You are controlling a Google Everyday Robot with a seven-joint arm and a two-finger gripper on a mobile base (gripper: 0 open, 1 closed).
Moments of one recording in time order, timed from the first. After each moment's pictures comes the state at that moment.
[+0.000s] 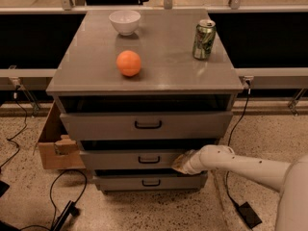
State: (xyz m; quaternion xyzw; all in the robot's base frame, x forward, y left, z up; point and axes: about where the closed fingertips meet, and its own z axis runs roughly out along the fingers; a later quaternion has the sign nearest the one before) arm 0.614 -0.112 0.378 -0.58 0.75 0.09 0.30
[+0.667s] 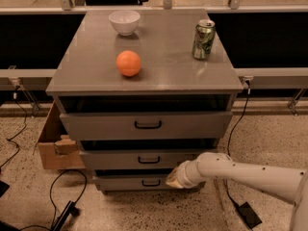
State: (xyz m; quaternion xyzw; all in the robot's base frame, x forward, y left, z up) arm 0.546 -0.081 0.382 -0.59 0.75 0.14 0.26
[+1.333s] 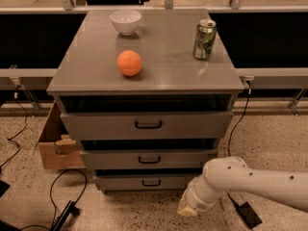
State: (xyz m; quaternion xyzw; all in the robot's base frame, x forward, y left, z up) arm 0.409 -0.103 0.445 -0.63 0.75 0.17 0.12
